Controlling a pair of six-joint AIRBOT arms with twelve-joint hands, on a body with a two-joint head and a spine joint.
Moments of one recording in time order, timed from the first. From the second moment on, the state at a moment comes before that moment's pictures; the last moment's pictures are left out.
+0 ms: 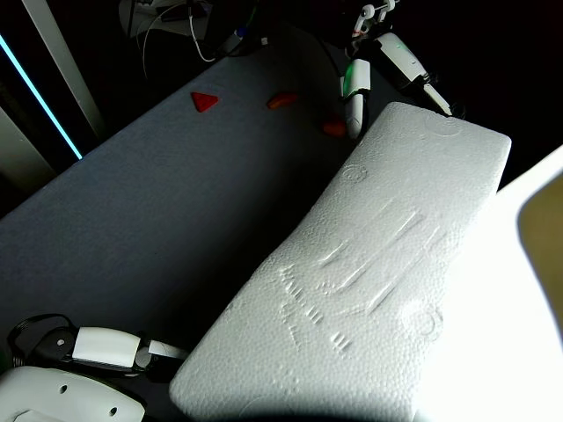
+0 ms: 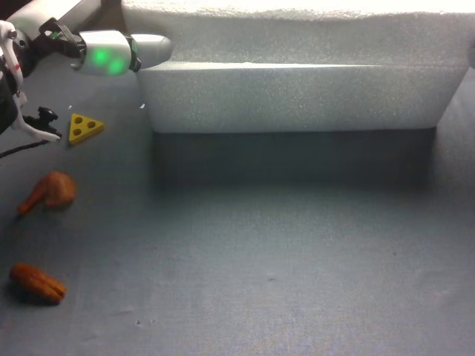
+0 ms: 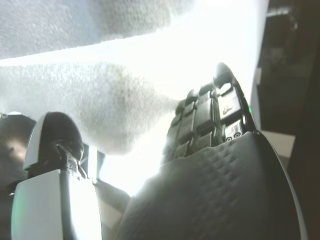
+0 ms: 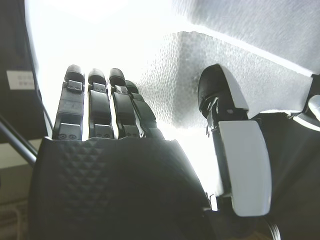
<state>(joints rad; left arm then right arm) 0.48 -1.17 1.52 -0.09 -0.62 0.29 -0.33 -0.93 1.28 0.49 0.48 -1.04</state>
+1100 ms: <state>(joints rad) 0.50 -1.19 1.56 -0.15 -0.56 0.37 -0.30 -0.99 1.34 0.61 0.42 -1.26</state>
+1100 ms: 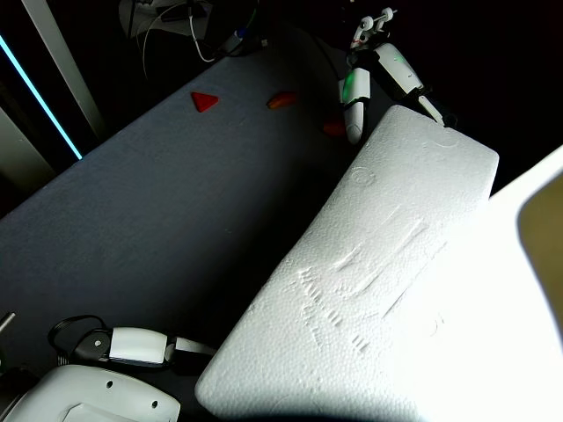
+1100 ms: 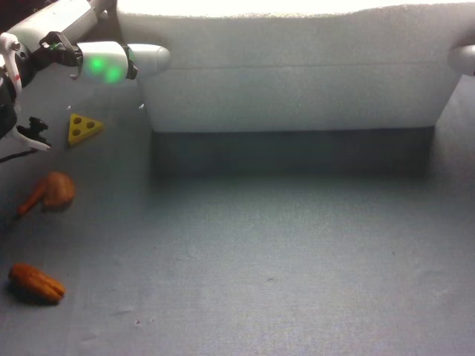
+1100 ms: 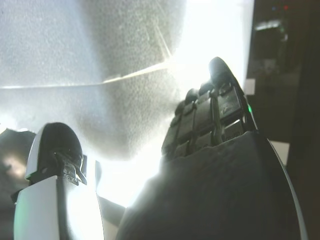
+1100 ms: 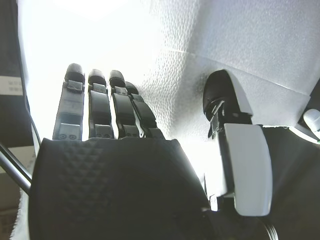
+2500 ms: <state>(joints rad) 0.55 -1.15 1.56 -0.24 -0.54 0.43 -0.28 -0.88 1.23 0.70 0.40 -1.42</state>
